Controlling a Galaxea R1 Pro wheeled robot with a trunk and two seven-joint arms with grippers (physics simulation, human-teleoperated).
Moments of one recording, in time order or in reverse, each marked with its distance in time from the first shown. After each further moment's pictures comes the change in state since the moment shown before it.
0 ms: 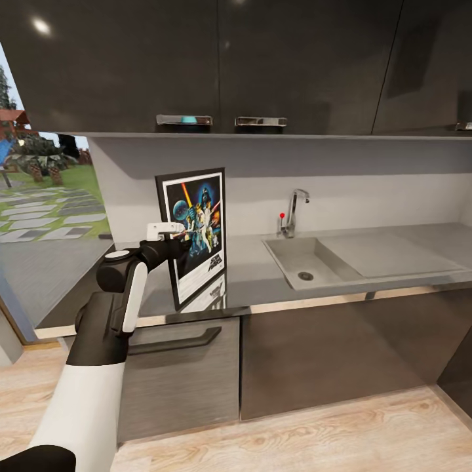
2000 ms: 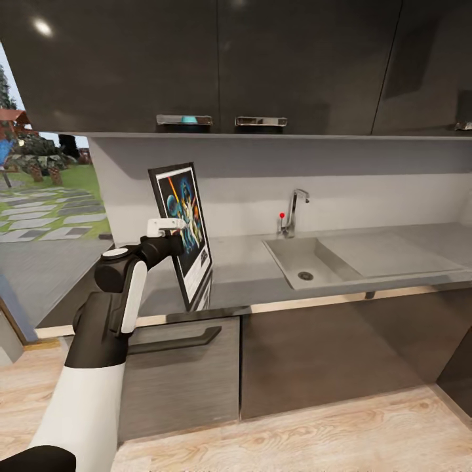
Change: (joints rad) left arm 0.000 -0.004 -0.017 -0.047 0.002 0.009 -0.009; right arm 0.000 0.000 0.000 0.002 0.000 -0.002 0.000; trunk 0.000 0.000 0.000
